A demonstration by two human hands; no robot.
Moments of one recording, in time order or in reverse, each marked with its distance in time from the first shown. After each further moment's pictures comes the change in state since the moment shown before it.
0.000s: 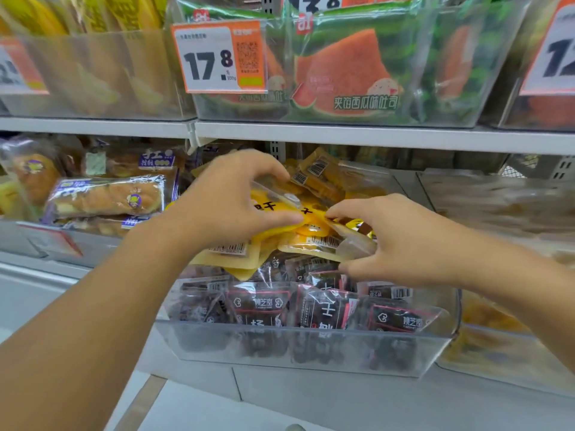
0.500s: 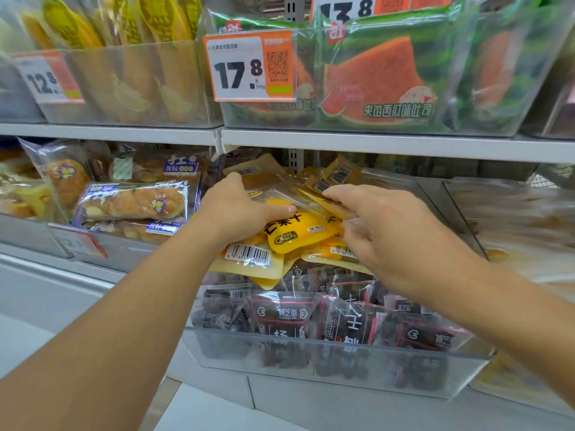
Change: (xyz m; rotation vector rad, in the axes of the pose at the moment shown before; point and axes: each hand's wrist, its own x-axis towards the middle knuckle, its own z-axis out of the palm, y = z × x) left_hand 0.009 -0.024 0.010 -0.236 0.031 -0.635; right_hand 0.017 -0.031 0.013 0.031 0.326 -0.020
